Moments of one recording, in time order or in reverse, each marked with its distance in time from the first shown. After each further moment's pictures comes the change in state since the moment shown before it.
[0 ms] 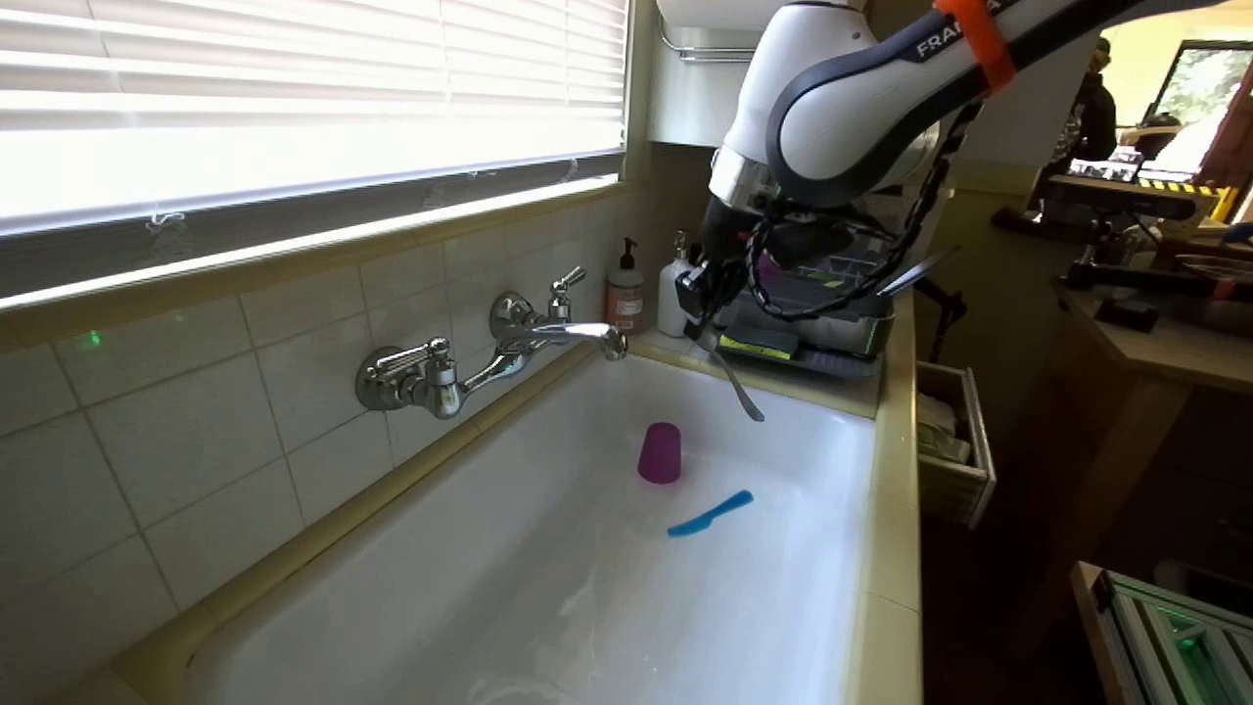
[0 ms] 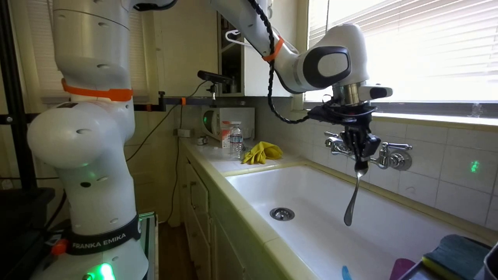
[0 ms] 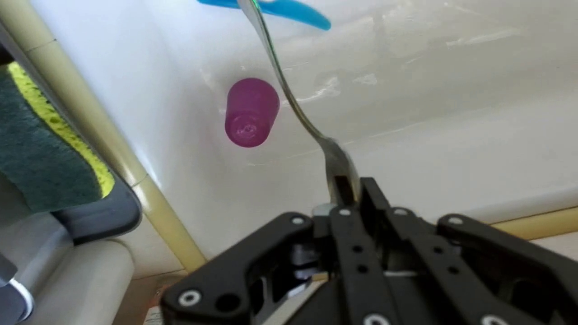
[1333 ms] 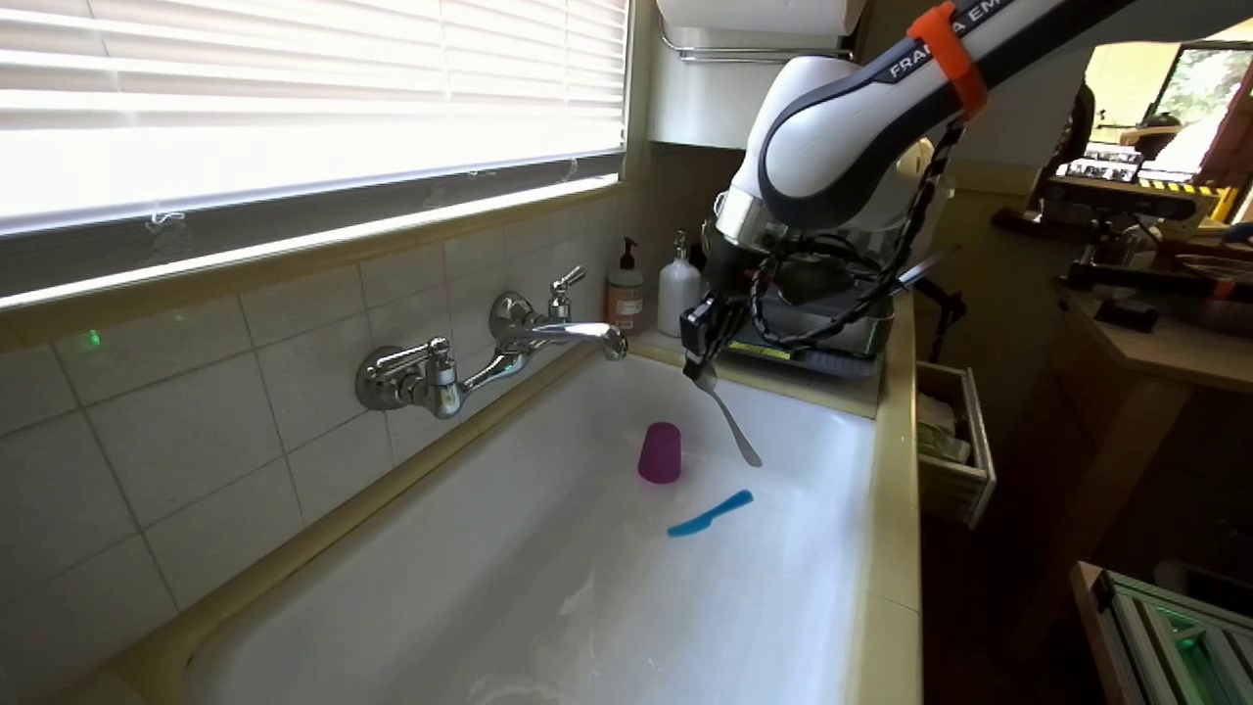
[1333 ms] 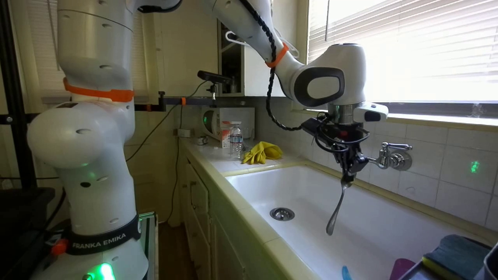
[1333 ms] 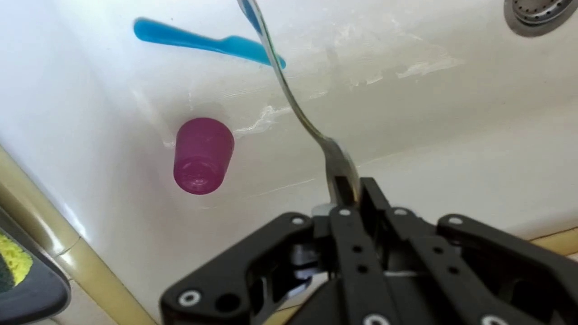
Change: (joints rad) arm -0.002 0.032 0.009 -0.063 0.238 0.042 -0.201
